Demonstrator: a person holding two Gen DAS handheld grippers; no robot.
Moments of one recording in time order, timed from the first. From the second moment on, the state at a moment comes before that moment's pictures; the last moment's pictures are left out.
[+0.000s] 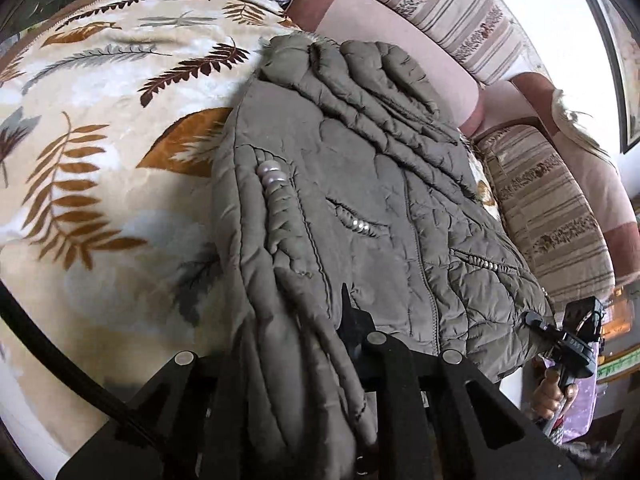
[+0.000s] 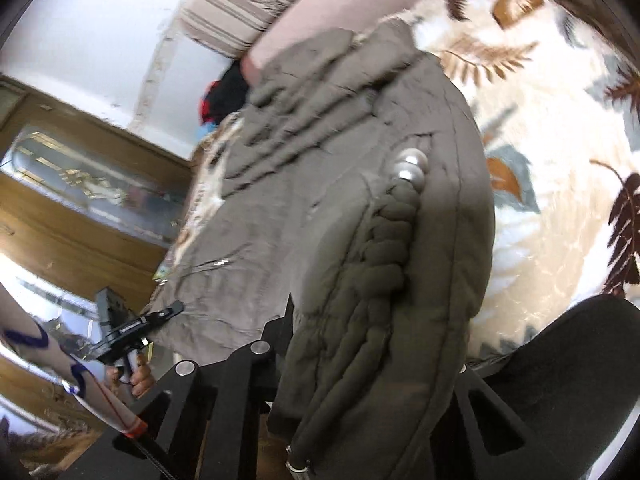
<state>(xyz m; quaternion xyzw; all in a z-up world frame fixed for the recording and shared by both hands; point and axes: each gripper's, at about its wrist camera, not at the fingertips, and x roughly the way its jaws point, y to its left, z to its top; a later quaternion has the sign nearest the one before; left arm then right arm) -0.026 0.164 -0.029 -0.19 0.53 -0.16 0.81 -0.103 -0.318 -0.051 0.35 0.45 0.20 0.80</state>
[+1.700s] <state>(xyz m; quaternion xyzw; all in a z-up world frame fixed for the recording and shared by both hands) 0.387 0.083 -0.046 -0.13 0.55 0.00 0.83 0.308 -0.360 -0.043 0.33 0.50 -0.01 0.80</state>
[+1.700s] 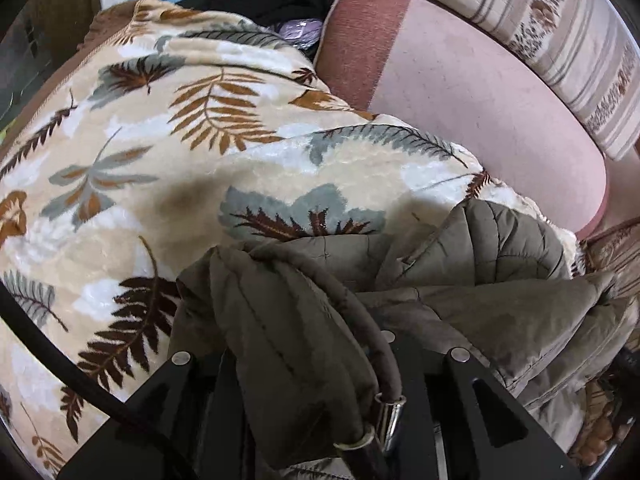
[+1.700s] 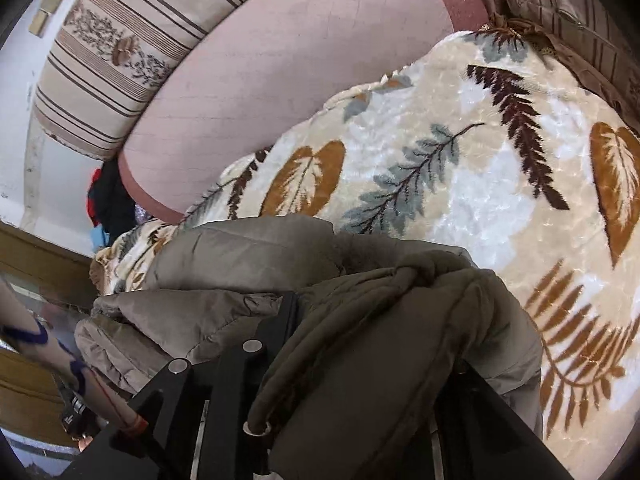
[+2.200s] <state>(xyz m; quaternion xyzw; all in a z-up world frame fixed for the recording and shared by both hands) 0.347 0.105 0.040 -0.28 0.49 -0.13 0.81 0.259 -0.361 0.031 0.35 0.39 0.04 0.85</state>
